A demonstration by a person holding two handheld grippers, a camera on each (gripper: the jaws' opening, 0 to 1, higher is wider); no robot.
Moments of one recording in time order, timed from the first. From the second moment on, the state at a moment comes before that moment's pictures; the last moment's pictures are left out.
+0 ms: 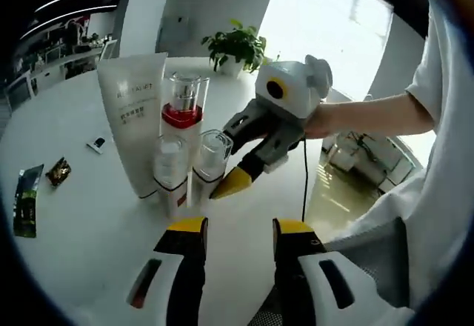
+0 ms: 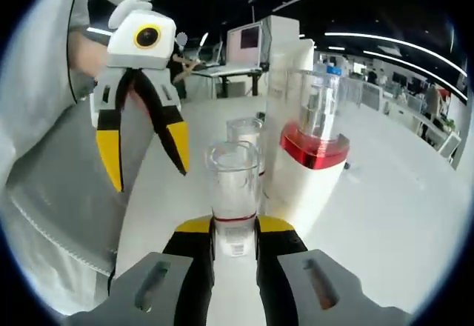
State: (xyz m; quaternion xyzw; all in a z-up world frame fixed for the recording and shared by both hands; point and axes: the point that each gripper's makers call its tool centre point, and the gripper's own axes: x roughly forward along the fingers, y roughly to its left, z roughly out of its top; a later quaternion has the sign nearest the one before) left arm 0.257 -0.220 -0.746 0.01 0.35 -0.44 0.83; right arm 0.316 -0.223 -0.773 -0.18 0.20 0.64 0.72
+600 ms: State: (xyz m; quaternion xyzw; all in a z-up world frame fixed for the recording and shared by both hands) left arm 0.276 -0.232 -0.770 0.03 0.34 -0.45 0.83; right arm 0.311 -0.246 -0.786 -0.17 0.27 0.57 0.76
